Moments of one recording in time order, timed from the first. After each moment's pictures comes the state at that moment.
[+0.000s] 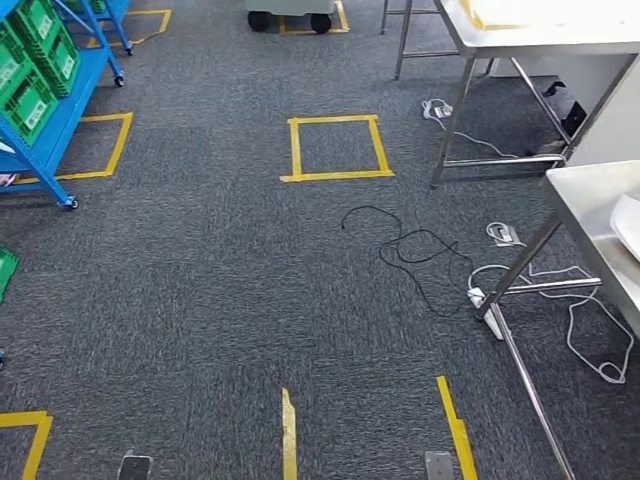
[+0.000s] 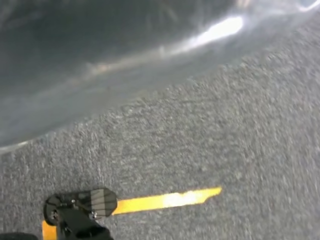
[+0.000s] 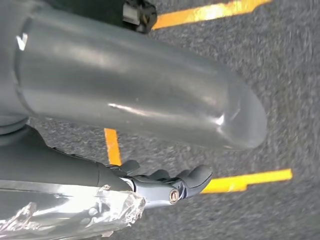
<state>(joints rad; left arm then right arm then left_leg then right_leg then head) -0.01 -0.17 0.65 -0.42 -0.28 0.19 -0.65 -0.06 0.22 -0.95 -0.29 0.77 -0.30 -0.60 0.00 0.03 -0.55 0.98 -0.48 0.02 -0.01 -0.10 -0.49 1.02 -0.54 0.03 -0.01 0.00</state>
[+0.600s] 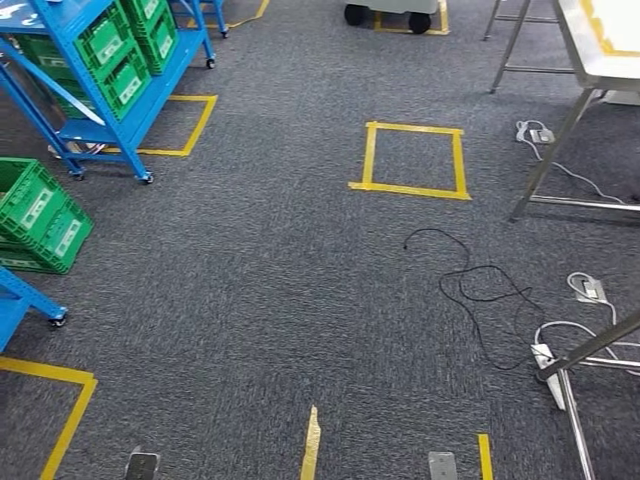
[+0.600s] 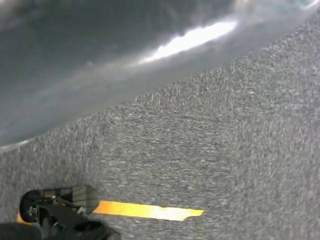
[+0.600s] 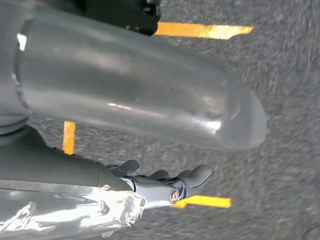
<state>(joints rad) -0.01 -0.17 0.63 -0.42 -0.26 0.19 -0.65 -0.05 0.21 -0.95 -0.28 0.78 -0.30 -0.61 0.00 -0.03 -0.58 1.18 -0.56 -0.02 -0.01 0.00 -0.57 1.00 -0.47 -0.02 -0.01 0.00</state>
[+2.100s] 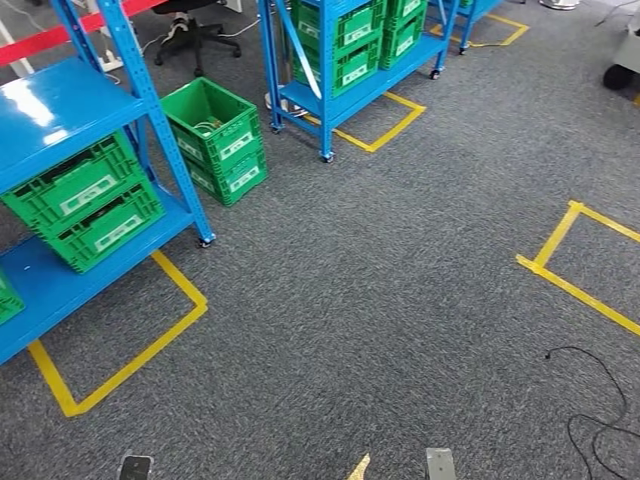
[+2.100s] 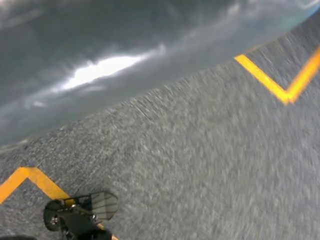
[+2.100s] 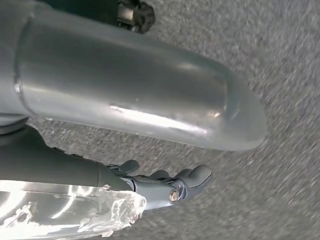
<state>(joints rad) 0.00 -0.17 0.61 -0.44 -0.24 0.21 -0.65 -0.07 0.21 -0.97 -0.28 0.80 -0.29 -0.62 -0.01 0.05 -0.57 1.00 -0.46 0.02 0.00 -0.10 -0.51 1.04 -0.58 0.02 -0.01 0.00</state>
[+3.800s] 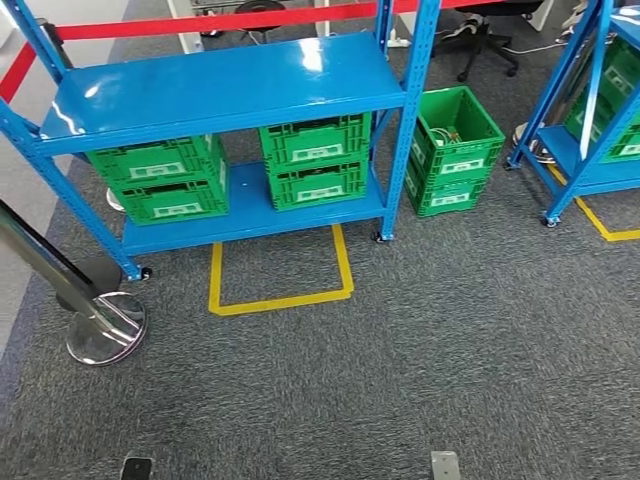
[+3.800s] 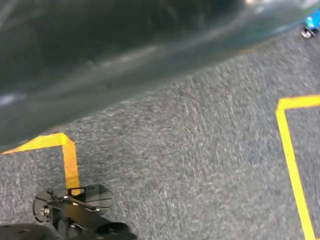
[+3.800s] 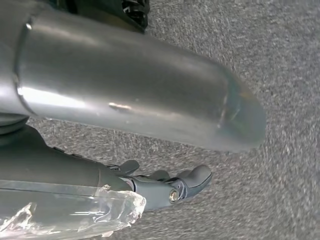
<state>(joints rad) 0.01 -0.17 0.61 -0.45 -0.23 0.19 -0.65 -0.06 0.20 -0.99 -0.28 0.81 -0.28 -0.64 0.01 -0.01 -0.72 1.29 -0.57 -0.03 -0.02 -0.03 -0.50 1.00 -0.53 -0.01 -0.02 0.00</state>
